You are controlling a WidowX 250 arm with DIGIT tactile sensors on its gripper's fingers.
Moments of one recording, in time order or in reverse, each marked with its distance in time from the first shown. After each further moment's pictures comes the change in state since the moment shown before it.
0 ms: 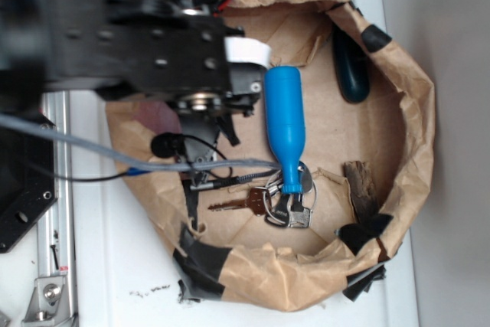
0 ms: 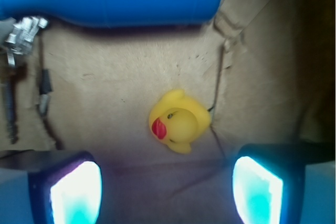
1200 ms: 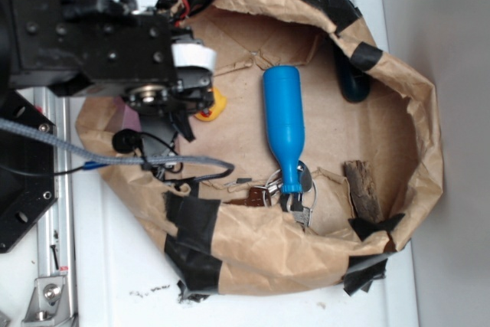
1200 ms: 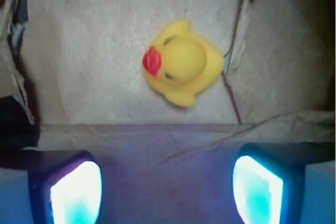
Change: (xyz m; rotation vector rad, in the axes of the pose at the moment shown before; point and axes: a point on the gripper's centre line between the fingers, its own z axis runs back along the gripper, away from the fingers) arm -0.038 0.010 -0.019 -0.010 0.015 -0.041
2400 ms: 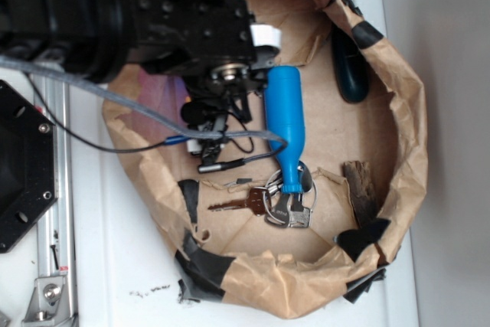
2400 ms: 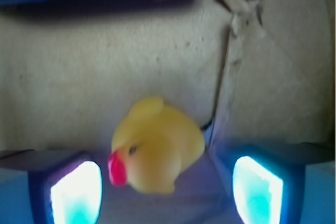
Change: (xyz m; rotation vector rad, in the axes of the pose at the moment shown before) arm 0.046 0.009 -0.002 -0.002 0.023 0.062
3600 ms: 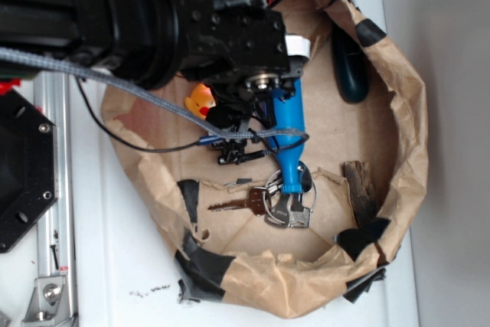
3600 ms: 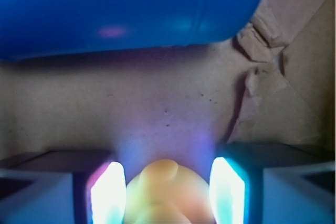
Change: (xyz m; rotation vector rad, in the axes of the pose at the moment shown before) arm 0.015 -0.005 -0.009 0.005 0.002 -0.014
